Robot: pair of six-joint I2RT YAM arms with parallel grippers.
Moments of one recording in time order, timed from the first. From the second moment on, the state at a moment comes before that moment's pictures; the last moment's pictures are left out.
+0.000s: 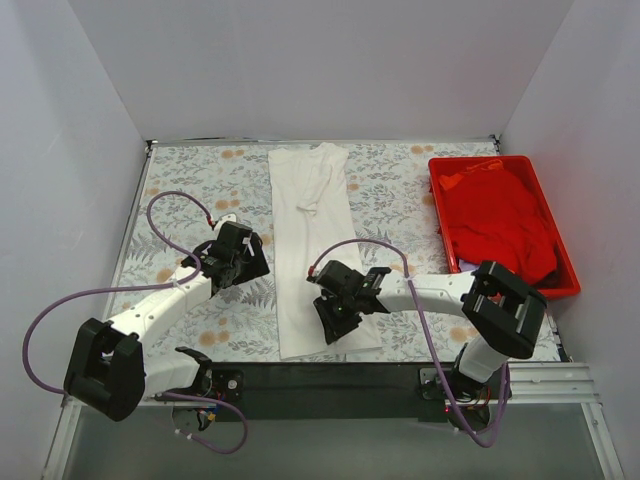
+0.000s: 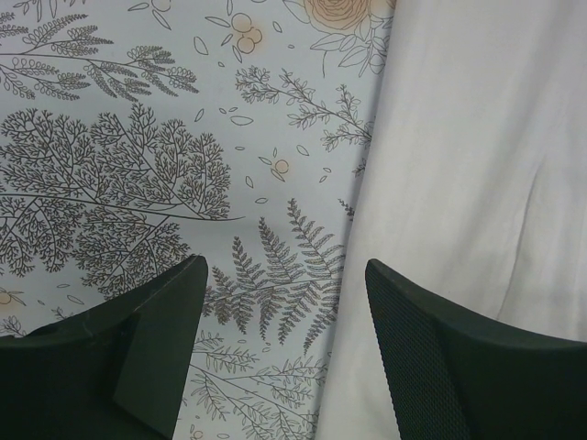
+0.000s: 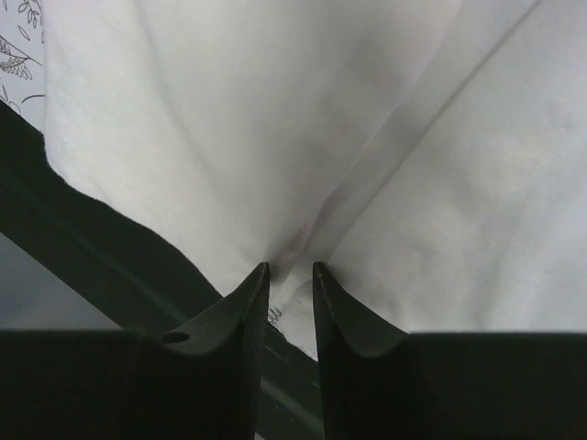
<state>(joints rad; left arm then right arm) -0.45 1.19 0.69 -0.45 -0.22 -0.68 1.10 1.62 0.88 -0.42 -0.24 0.53</state>
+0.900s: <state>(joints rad) -0.73 1.19 0.64 -0.74 0.06 -0.99 0.85 1.17 0.58 -0.56 -0.13 0.56</state>
